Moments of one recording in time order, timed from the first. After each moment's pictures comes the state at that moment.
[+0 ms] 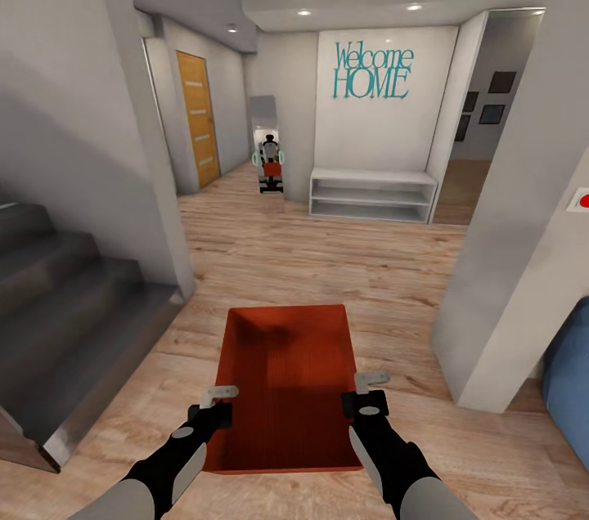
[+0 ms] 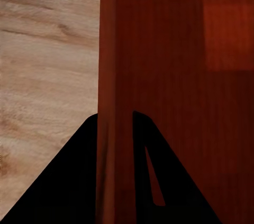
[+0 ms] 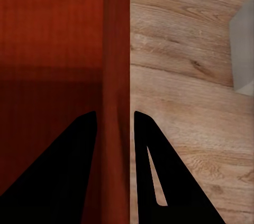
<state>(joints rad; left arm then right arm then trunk) -0.59 -0.03 -0.24 -0.33 0.27 -0.07 0.07 -0.56 0.16 0.12 -0.55 0.06 0.22 -0.33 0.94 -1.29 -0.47</state>
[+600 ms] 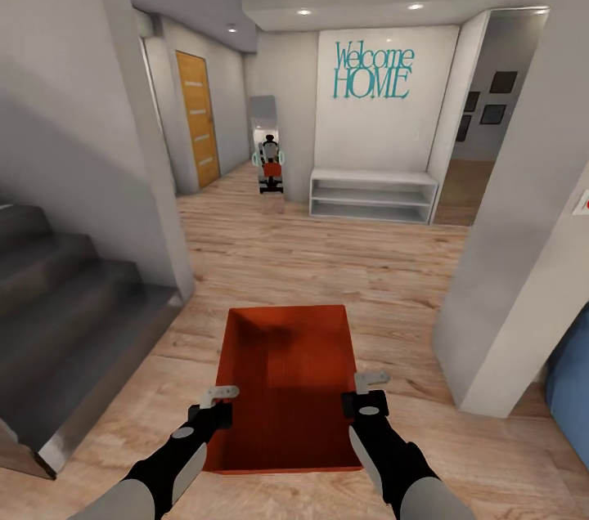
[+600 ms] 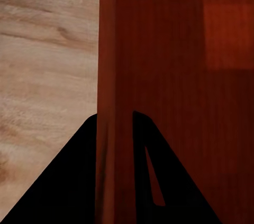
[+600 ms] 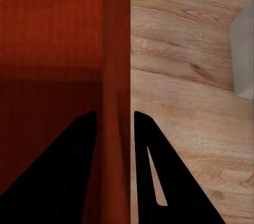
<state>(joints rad) -0.59 -0.03 -0.24 -0.33 0.27 -0.07 0.07 -0.56 0.16 0.12 -0.55 0.06 0.22 -0.33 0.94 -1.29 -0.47</state>
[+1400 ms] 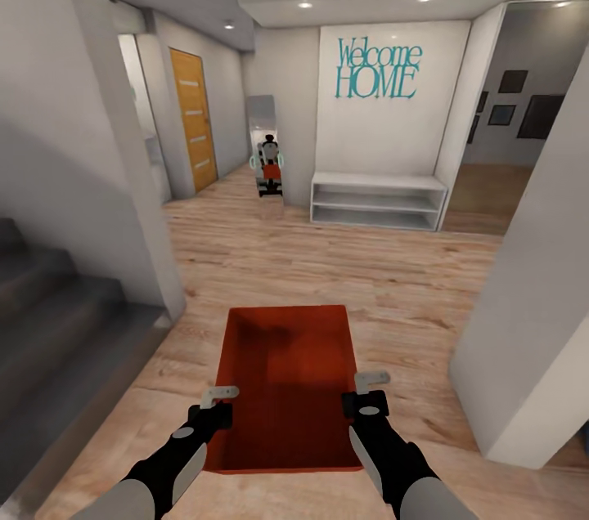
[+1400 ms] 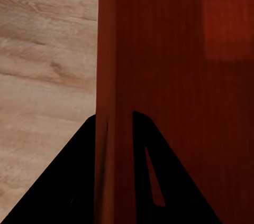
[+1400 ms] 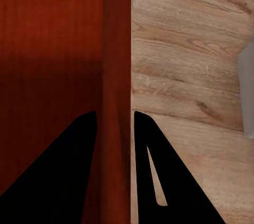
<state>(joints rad) -0.59 -0.03 -0.24 -0.33 0.27 -0.07 0.07 -0.56 0.16 0.12 -0.55 0.06 0.23 -0.33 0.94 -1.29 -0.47</state>
